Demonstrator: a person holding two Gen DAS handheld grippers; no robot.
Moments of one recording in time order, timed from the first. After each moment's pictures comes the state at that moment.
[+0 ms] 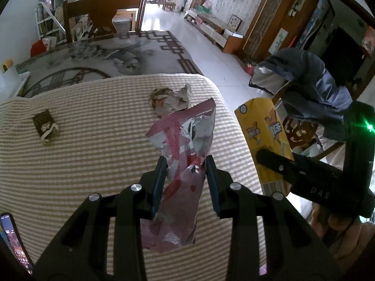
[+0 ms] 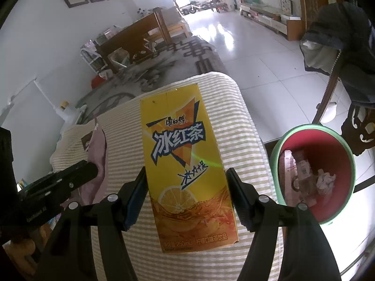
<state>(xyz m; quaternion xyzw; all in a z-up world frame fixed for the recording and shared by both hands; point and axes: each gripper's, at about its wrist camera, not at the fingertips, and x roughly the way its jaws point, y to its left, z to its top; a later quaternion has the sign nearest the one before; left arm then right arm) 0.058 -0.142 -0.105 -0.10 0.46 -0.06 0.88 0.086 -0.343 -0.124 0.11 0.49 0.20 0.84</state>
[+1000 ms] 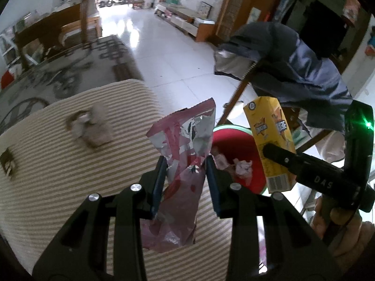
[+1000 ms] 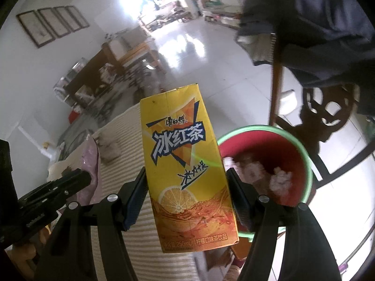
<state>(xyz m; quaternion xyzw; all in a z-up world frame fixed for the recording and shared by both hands) 0.112 -0.287 -0.102 -0.03 0.47 -0.13 0.87 0.096 -0.507 -0.133 0.19 0.47 0.11 0.85</state>
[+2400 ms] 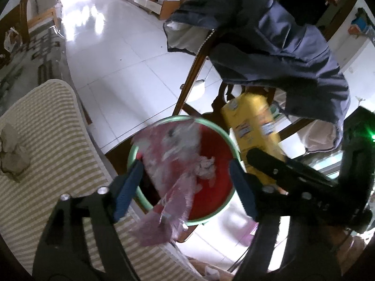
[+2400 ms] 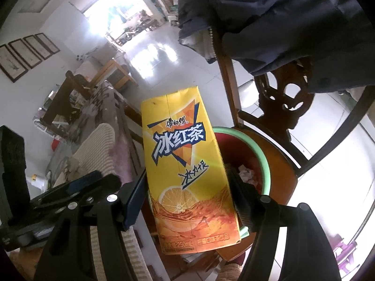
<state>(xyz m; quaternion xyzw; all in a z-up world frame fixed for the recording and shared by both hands) 0.164 -0.393 -0.142 -0.02 0.52 -0.23 0.82 0.099 -0.588 -0.158 0.25 0.47 0.03 0.85</state>
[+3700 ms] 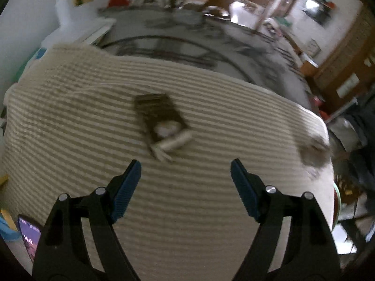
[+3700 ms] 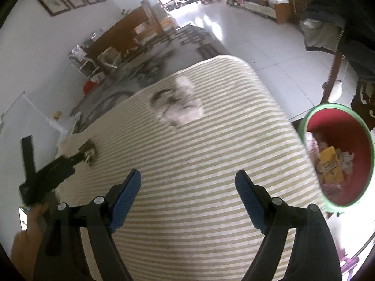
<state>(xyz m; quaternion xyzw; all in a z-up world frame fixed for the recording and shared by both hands) 0.113 0.091 -0.176 -0.20 0.49 0.15 0.83 0.090 -0.278 -0.146 0.15 0.51 0.17 0.83</state>
